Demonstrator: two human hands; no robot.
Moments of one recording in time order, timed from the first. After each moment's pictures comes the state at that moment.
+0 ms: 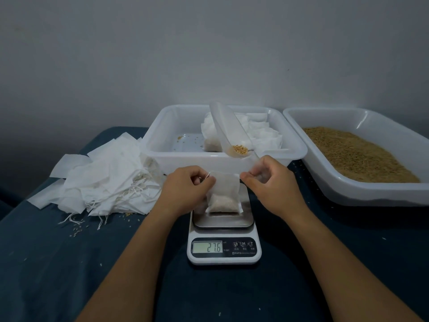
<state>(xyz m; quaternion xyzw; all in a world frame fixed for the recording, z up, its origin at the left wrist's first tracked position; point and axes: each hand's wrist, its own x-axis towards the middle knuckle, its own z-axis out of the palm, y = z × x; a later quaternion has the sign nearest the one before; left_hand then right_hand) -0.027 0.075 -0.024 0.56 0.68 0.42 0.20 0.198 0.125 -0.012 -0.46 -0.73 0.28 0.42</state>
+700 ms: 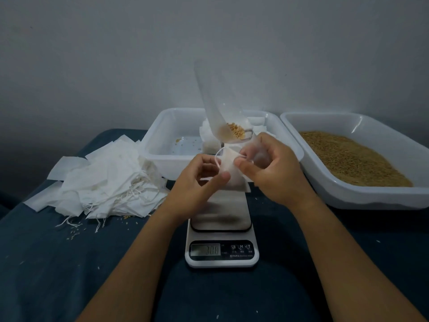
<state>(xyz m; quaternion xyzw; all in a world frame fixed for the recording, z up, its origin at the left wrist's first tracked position) -0.006 0.062 -0.003 0.58 0.47 0.55 0.37 0.194 0.117 0.043 -0.32 -0.78 0.31 0.45</state>
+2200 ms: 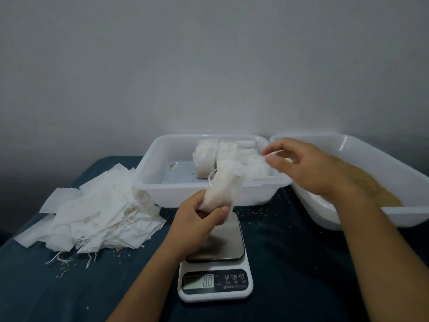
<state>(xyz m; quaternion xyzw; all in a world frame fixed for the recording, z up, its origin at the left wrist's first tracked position) 0.016 0.062 -0.011 0.55 0.49 0.57 0.36 0.268 0.168 0.099 -0.40 -0.81 0.26 0.33</state>
